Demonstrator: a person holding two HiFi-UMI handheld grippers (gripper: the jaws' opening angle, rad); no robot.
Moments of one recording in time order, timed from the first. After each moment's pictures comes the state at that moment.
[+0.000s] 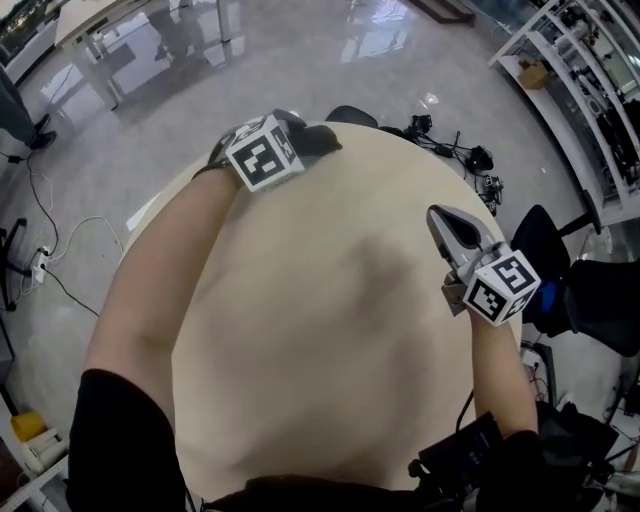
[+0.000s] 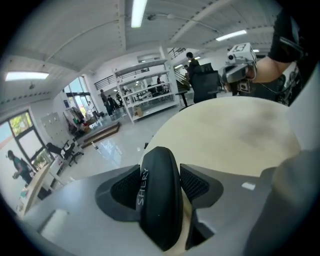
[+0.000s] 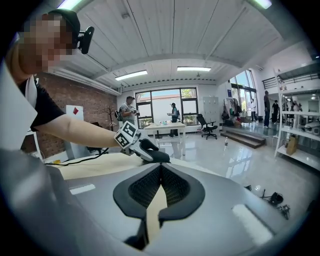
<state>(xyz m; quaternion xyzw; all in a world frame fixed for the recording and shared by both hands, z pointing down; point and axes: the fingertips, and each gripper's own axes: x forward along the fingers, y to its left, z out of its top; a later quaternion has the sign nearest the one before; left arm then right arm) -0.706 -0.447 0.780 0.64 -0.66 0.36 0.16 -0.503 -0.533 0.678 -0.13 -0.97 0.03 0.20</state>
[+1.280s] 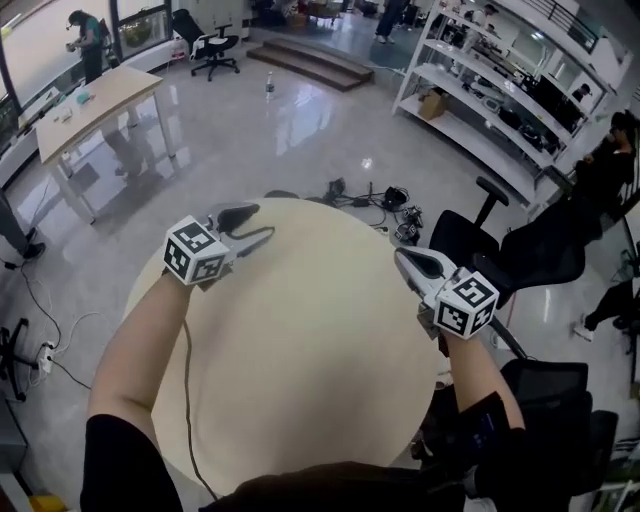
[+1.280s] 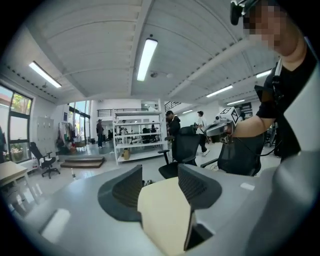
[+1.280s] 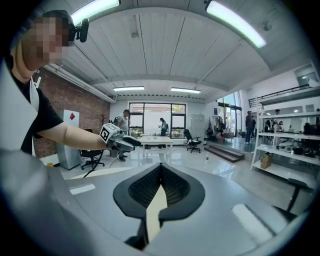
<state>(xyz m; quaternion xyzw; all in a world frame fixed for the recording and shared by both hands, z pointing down) -0.464 -0.409 0.490 0.74 -0.66 0.10 0.07 -0.255 -0.542 0.458 -0.05 -0.99 0.01 0.14</state>
